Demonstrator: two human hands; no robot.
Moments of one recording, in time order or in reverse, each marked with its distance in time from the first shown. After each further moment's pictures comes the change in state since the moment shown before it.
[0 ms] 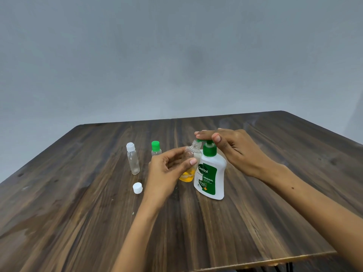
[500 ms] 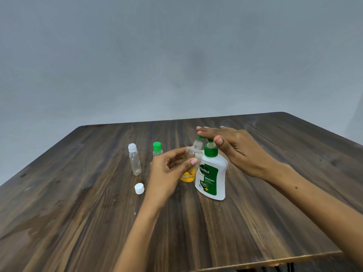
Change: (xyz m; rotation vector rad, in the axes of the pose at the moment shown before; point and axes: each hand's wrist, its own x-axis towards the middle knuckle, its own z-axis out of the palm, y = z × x) left_hand 0.000 0.002 -0.001 0.002 -0.001 0.003; right_hand 0.000 -0.001 -0.003 -0.100 -0.032 -0.054
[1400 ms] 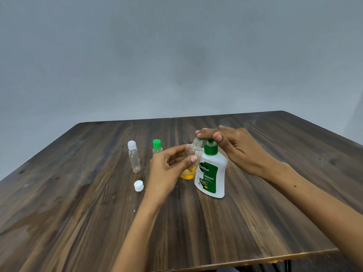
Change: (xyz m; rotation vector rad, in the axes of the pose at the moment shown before) left_hand 0.002 -0.004 -0.002 0.028 -0.002 0.002; right_hand 0.002 -0.001 0.001 0.075 -0.006 0.025
